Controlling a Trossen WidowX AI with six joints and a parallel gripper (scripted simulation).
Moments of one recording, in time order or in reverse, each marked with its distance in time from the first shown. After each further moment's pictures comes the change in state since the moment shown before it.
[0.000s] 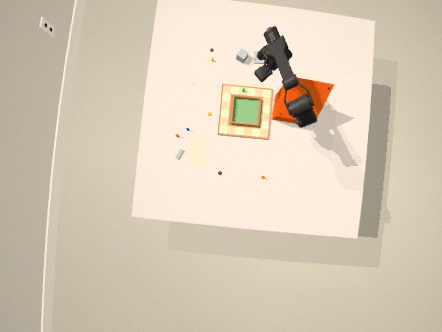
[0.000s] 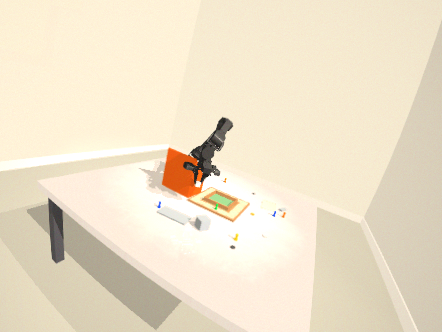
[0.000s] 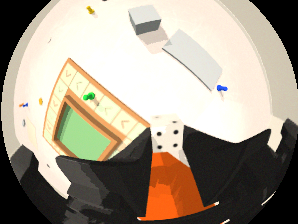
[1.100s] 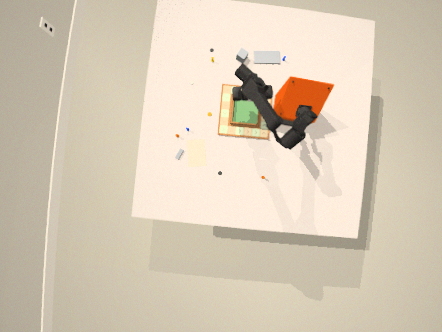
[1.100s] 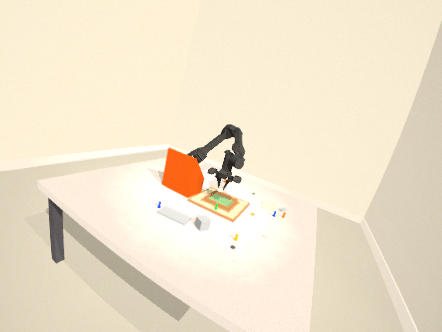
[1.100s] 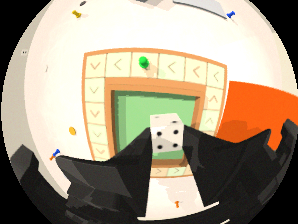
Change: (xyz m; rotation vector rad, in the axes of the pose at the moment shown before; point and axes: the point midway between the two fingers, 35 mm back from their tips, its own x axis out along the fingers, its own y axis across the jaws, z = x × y) arm 0.018 0.157 -0.038 0.641 0.048 0.052
